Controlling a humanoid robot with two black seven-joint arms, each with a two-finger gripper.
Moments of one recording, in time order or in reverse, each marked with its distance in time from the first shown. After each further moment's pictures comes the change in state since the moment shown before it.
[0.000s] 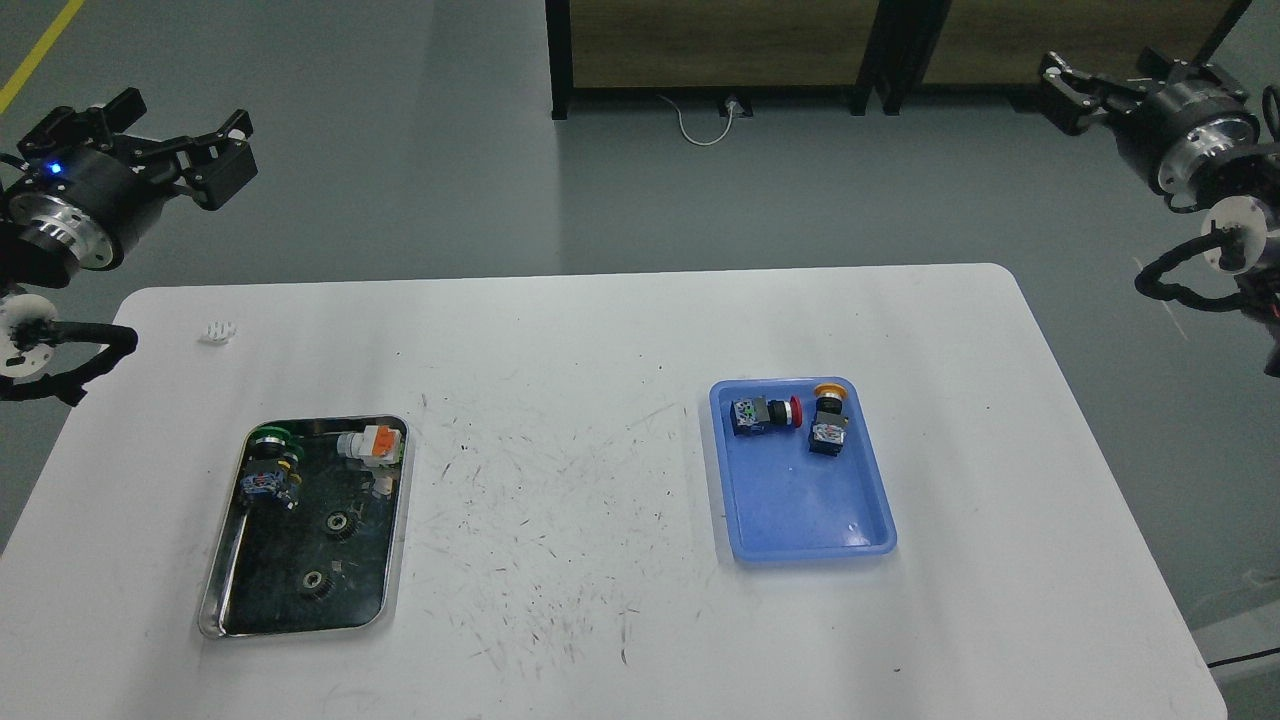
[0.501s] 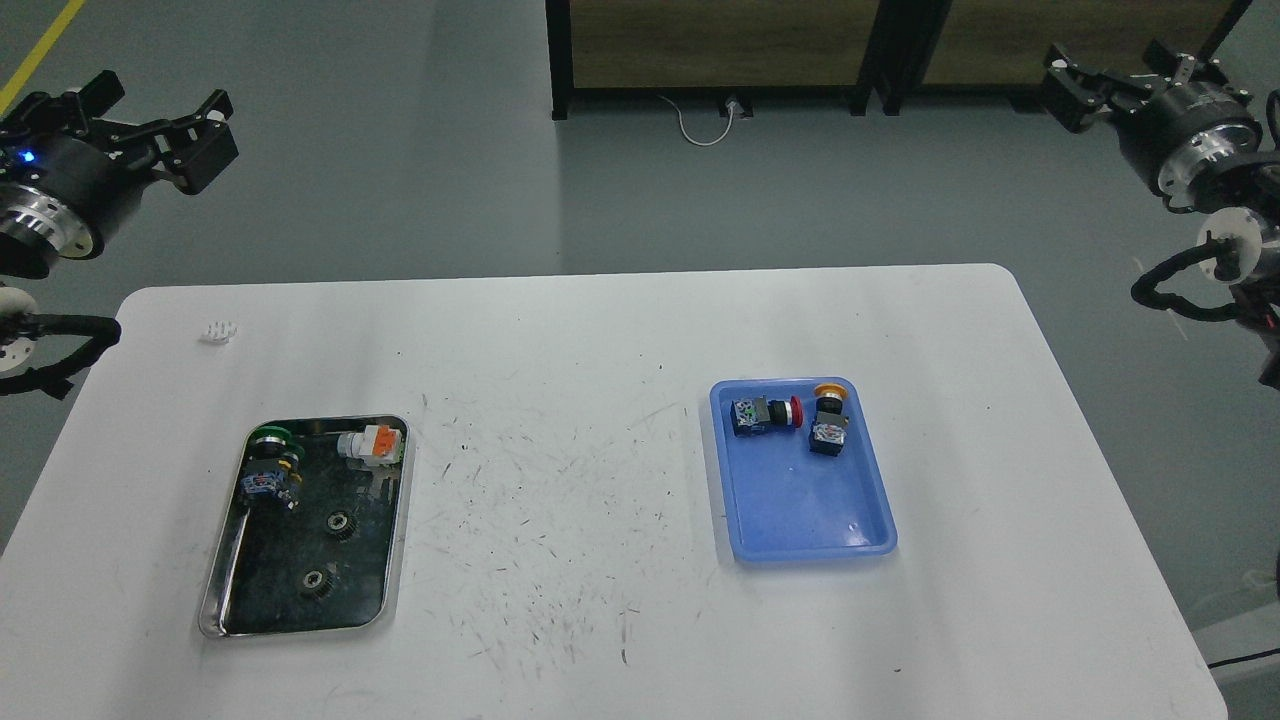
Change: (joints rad) left arm 0.015 0.024 -0.048 0.014 0.001 -0.052 -0.038; right arm -0.019 0.013 0.049 -0.005 -0.028 -0.018 0.089
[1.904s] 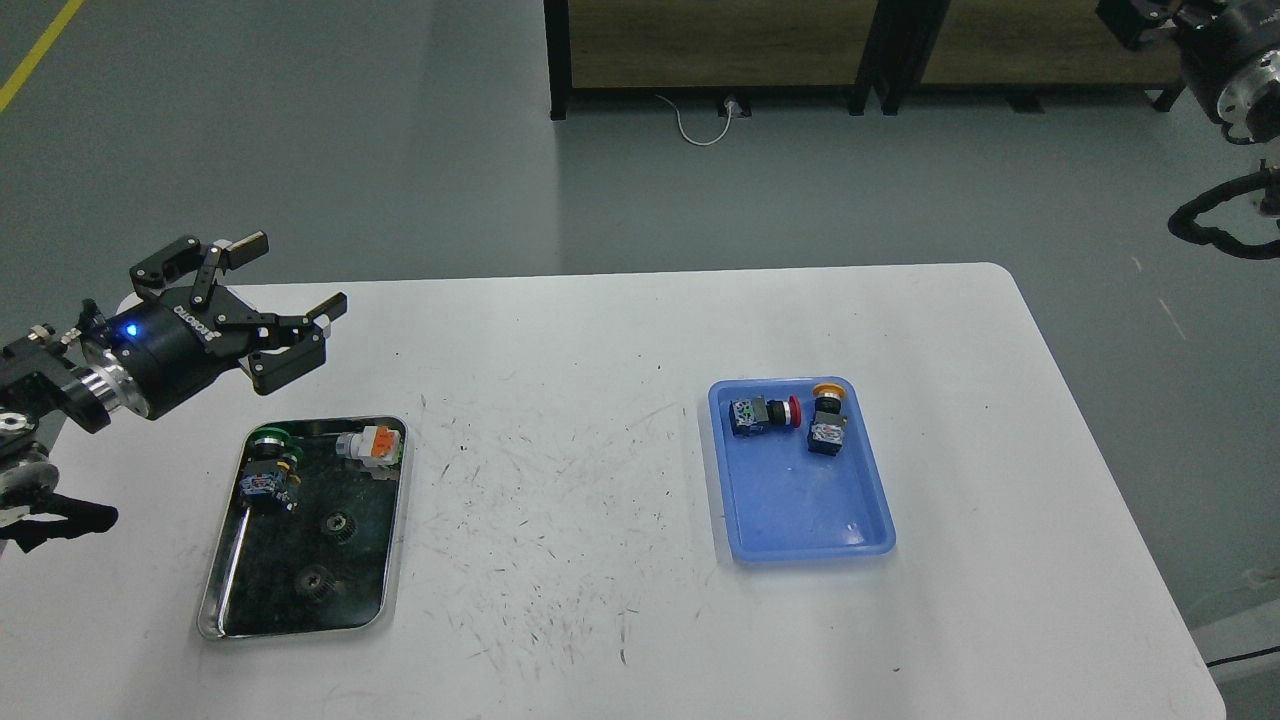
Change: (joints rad) left arm 0.149 0.069 0.292 -0.149 0.257 -0.188 -0.220; right arm 0.086 -0.034 0.034 -0.001 -0.016 -0.060 -0.052
